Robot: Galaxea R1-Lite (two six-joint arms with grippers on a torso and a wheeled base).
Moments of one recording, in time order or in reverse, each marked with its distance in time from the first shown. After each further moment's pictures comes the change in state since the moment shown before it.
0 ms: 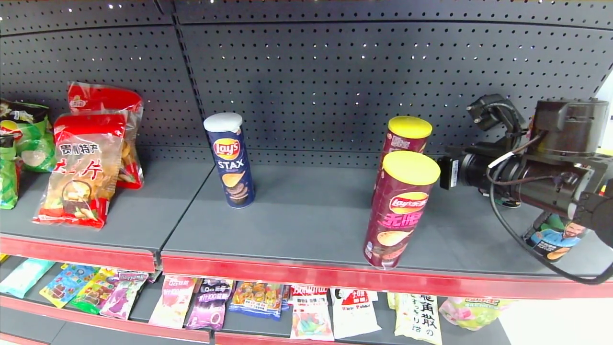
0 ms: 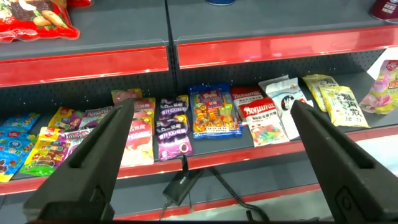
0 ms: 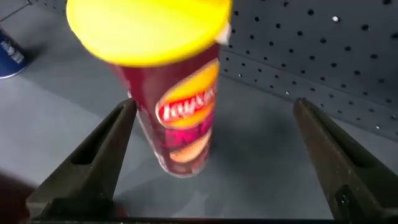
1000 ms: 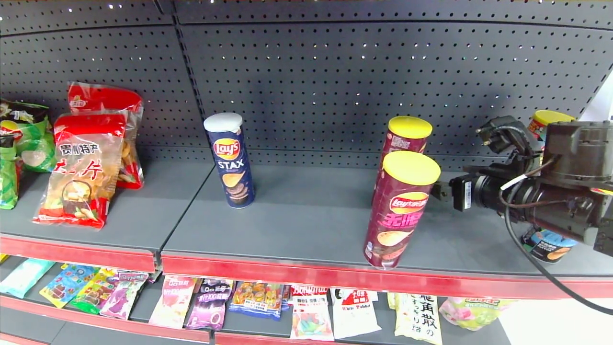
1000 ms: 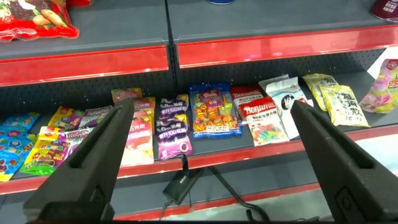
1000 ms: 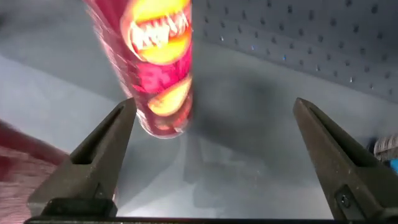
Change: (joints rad) left arm -0.001 0.003 0.000 0.000 0.000 0.000; right arm -0.011 -0.054 0.126 0.008 -0.096 -0.002
